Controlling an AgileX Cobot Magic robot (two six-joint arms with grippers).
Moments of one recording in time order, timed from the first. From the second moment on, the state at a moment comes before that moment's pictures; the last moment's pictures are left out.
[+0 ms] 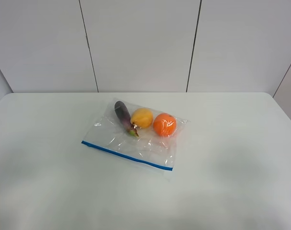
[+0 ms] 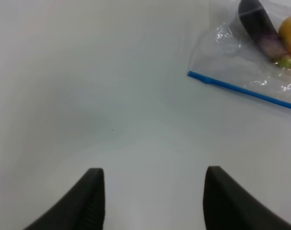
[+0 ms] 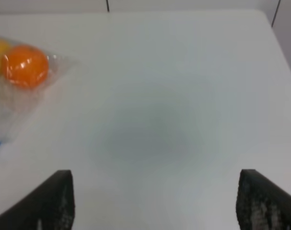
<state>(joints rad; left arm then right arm) 0.07 0.00 -0.49 -0.07 1.07 0.01 -0.03 -0.01 -0.53 0.01 1.12 0.01</state>
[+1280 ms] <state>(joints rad) 0.07 0.00 -0.49 -0.07 1.07 0.01 -0.02 -0.01 -0.49 0.01 1.02 0.02</state>
